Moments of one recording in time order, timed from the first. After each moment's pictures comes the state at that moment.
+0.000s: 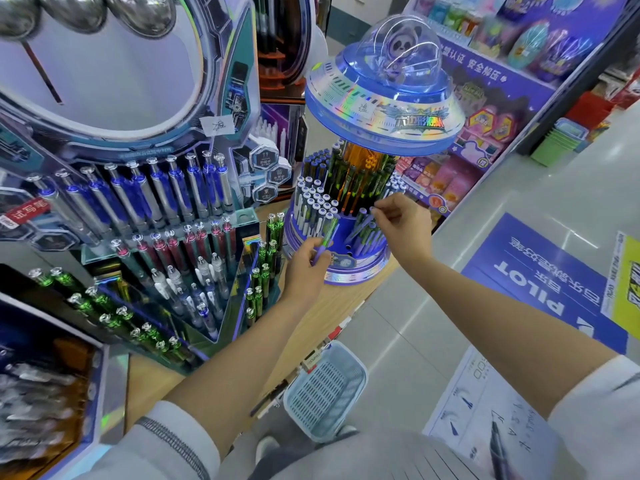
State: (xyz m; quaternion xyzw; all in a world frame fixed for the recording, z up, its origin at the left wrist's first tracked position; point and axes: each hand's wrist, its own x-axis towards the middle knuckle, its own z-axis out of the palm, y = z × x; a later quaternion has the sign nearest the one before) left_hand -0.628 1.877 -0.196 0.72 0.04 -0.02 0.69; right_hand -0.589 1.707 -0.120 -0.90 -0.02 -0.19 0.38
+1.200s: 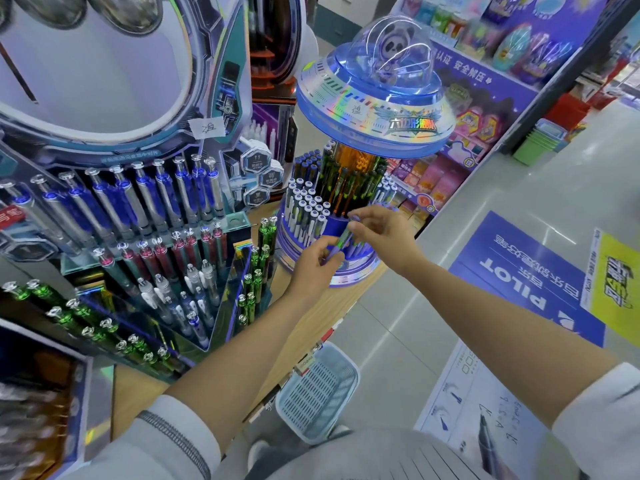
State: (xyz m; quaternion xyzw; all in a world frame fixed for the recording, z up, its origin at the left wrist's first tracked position) left_hand -0.624 1.865 -0.180 0.70 -0.05 -0.07 0.71; right_hand -0.597 1.711 -0.116 -0.88 -0.06 -0.01 0.47
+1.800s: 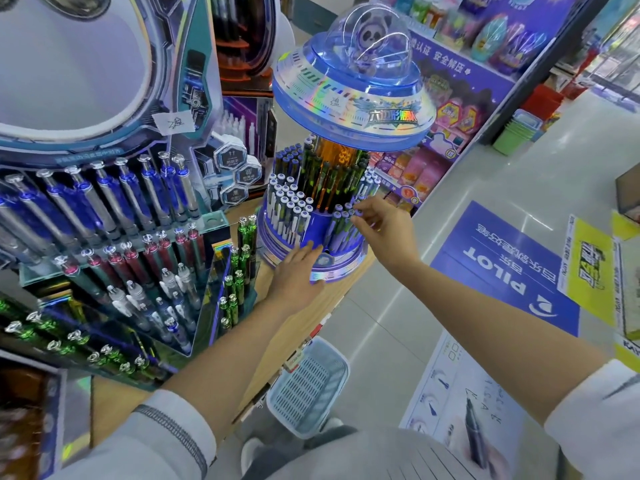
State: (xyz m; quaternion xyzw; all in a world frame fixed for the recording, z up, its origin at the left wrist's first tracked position) left_hand -0.612 1.871 -0.217 0.92 -0.16 -0.10 0.33; right_hand -0.599 1.693 -0.124 -0.93 -0.07 -0.18 0.30
